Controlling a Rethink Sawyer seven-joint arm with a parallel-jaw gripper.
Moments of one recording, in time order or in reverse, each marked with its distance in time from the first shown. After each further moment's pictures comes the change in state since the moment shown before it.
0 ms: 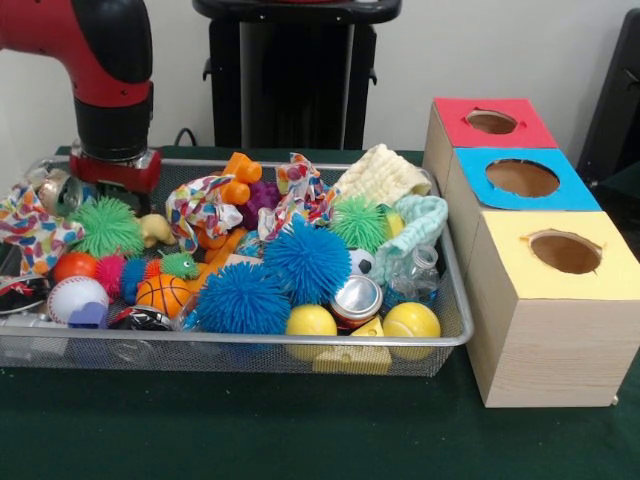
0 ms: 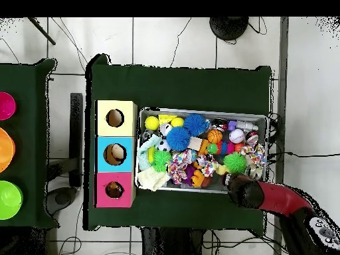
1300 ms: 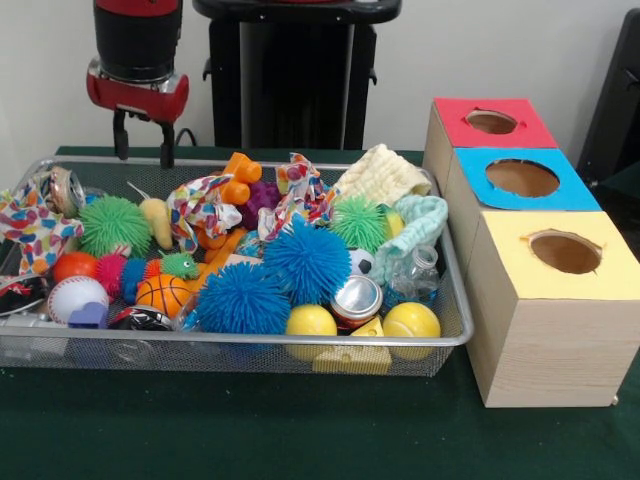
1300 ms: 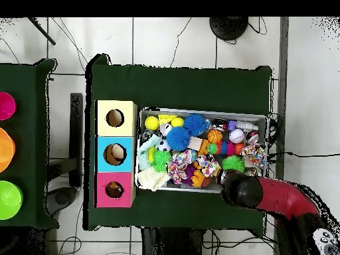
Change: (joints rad) arm 0.107 -0.256 0.004 0.111 0.139 0.190 0.000
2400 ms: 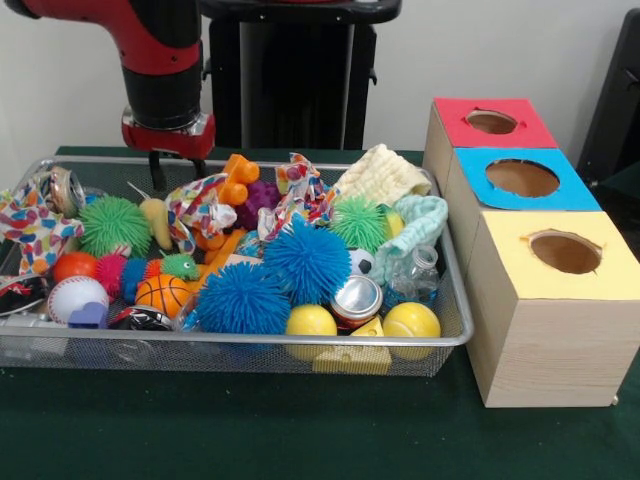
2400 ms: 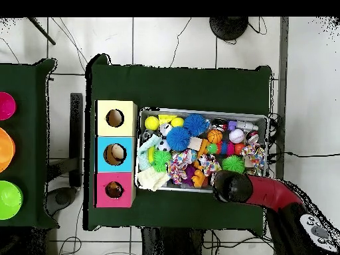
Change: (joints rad) arm -0.029 0.143 0.041 -0.027 -0.009 0.000 0.000
